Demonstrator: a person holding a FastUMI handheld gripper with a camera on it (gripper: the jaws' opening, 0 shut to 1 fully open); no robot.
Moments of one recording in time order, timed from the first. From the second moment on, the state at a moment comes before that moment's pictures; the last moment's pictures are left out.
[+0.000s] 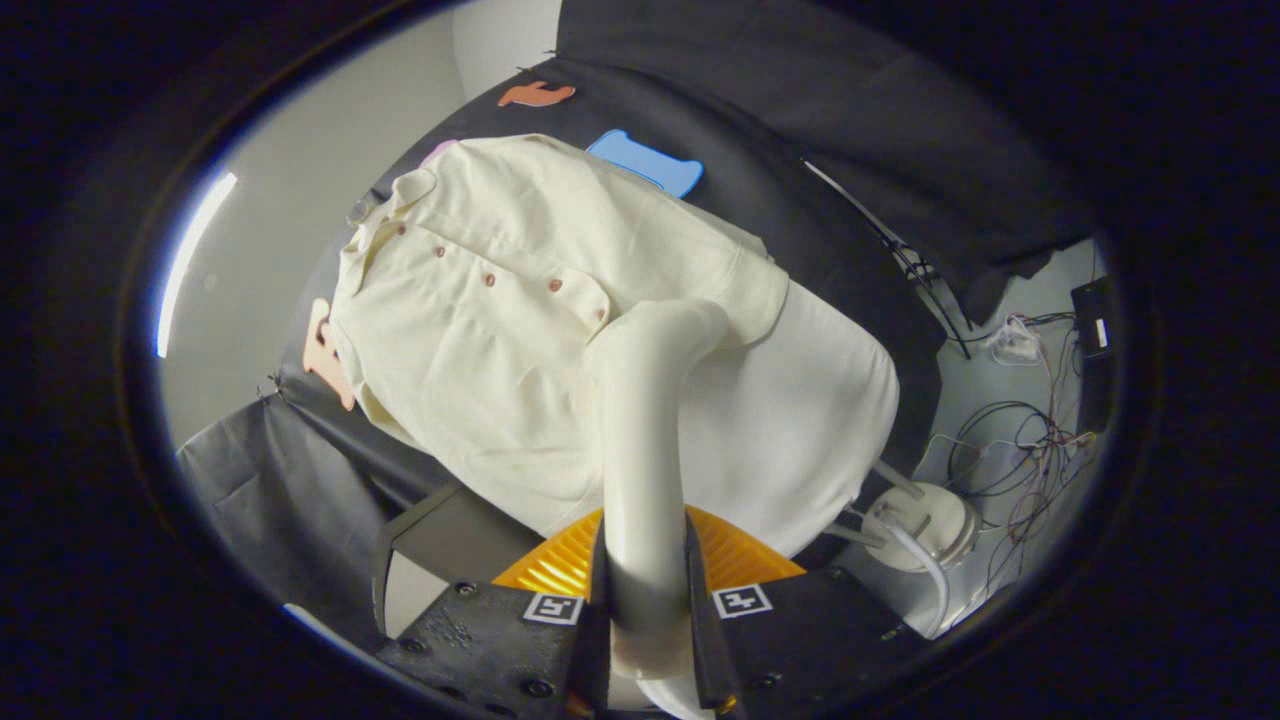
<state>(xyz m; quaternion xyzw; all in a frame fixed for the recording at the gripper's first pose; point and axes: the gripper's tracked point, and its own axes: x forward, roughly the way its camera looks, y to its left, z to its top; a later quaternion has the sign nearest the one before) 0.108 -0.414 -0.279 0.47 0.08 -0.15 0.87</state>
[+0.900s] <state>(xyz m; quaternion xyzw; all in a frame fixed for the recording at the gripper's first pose) 0.078 -0.142 -0.099 0.31 0.06 -0.03 0.95</state>
